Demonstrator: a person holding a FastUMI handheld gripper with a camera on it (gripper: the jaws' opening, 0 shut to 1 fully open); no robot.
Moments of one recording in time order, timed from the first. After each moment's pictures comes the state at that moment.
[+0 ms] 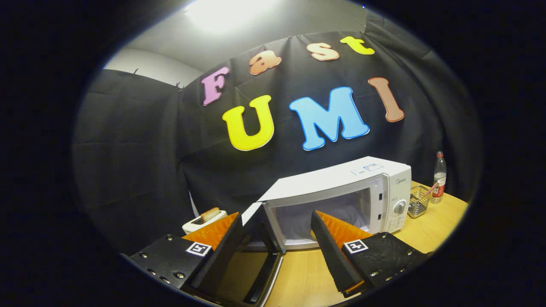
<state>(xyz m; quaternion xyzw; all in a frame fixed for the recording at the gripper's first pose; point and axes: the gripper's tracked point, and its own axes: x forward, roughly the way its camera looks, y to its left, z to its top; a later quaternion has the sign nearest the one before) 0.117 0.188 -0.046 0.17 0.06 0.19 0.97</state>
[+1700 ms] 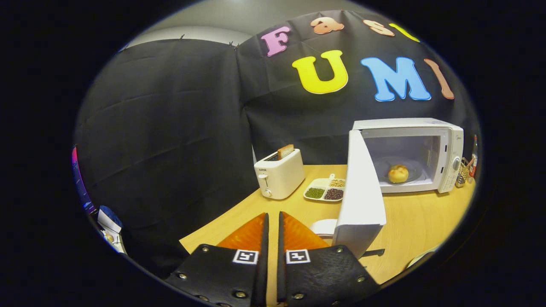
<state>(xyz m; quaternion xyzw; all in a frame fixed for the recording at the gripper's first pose) -0.025 0.336 -0.119 0.10 0.18 0.36 0.91</state>
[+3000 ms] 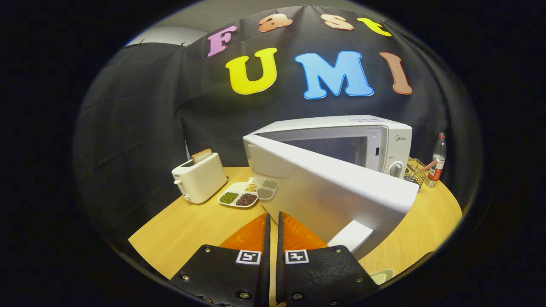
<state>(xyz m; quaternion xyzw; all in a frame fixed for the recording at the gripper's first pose) 0.101 0.163 -0.164 0.09 0.21 0.19 0.95</state>
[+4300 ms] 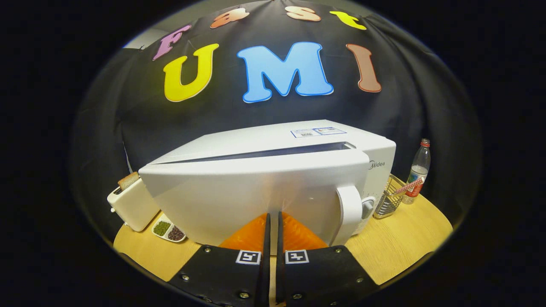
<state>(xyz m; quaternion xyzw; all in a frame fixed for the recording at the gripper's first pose) 0.269 0.074 -0.188 0.09 0.22 0.05 0.97</state>
